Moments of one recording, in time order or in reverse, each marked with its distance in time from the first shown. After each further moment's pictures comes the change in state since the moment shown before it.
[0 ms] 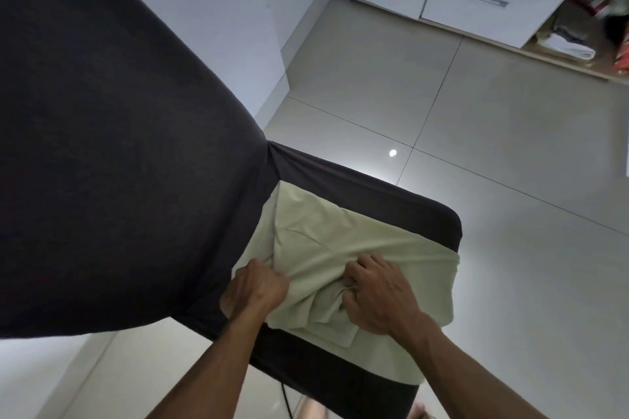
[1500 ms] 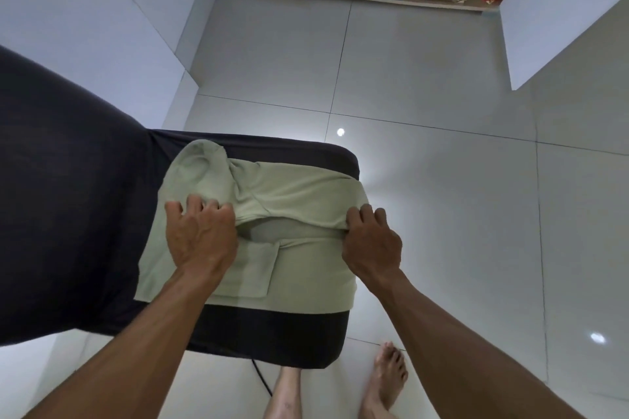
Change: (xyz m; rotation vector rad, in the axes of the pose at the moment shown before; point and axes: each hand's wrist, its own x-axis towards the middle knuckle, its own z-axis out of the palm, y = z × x) left_hand -0.065 0.057 0.028 0.684 0.670 0.749; right_hand -0.087 0.100 0.031 -0.116 0.403 0.535
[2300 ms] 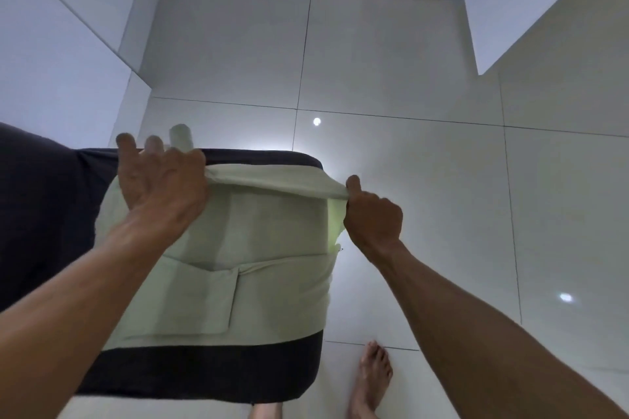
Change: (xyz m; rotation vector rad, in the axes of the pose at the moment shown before) left_hand 0.103 0.031 -0.060 0.136 0.024 0.093; right_hand 0.070 0.055 -0.005 -0.064 0.065 0.100
